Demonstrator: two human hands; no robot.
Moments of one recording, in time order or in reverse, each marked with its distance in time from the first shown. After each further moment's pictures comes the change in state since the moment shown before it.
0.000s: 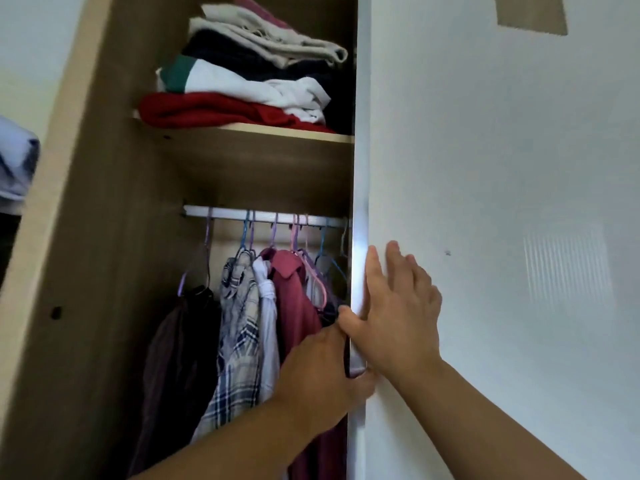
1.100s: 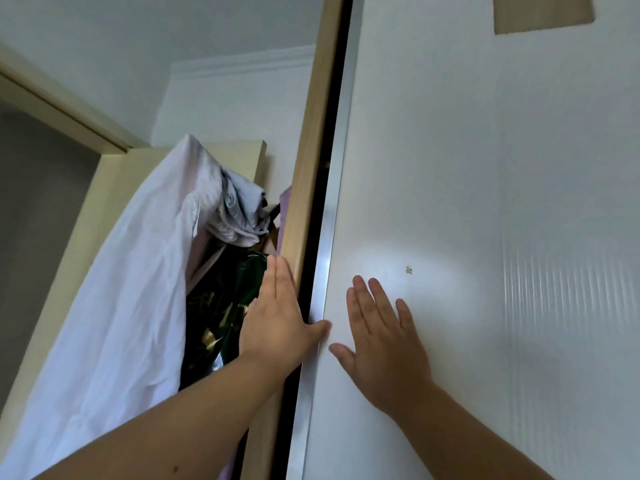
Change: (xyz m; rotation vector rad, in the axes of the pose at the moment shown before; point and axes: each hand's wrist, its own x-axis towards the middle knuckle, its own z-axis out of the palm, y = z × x) left_hand -0.101 -0.107 -0.238 0.538 0.566 -0.478; right_hand -0.018 -0.224 0.045 0.042 0.104 -0.523
